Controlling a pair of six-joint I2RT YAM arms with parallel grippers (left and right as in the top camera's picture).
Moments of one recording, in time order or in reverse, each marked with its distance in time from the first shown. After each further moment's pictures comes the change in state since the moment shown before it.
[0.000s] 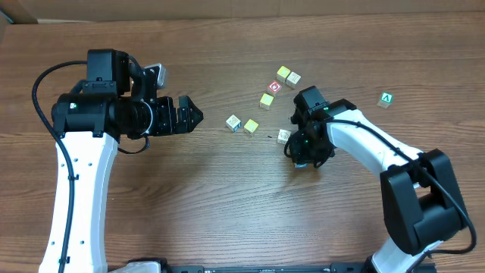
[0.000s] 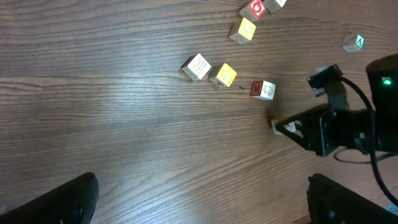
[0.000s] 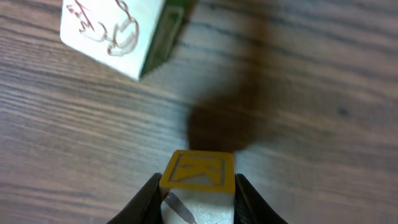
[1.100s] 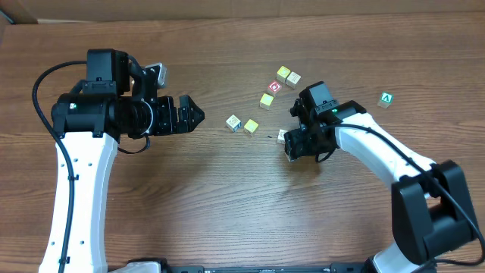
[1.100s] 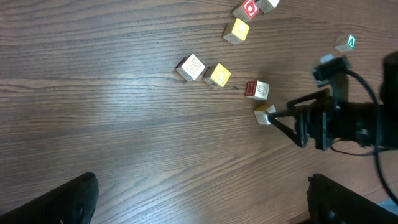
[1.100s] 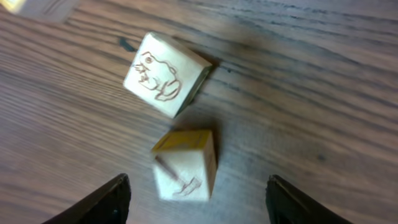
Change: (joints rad) left arm 0.000 0.000 0.000 0.003 0.022 0.000; right arm -0.018 -0.046 -0.034 0.137 -0.012 -0.112
